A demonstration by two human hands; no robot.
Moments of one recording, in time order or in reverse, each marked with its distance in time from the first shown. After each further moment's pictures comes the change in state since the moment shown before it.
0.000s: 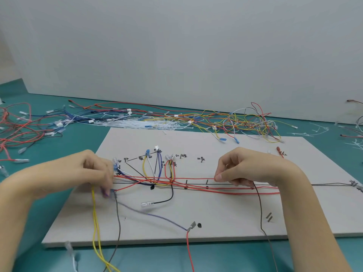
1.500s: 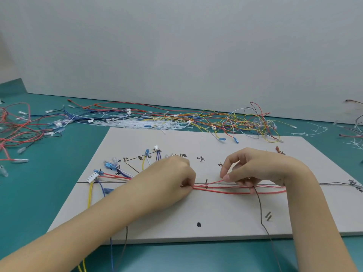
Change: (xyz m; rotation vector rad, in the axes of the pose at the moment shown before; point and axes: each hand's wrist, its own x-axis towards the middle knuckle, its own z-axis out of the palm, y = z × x) left_hand 0.072 0.095 0.115 0.658 0.249 0.315; right_hand -0.003 0.014 -0.011 0.126 -0.019 0.089
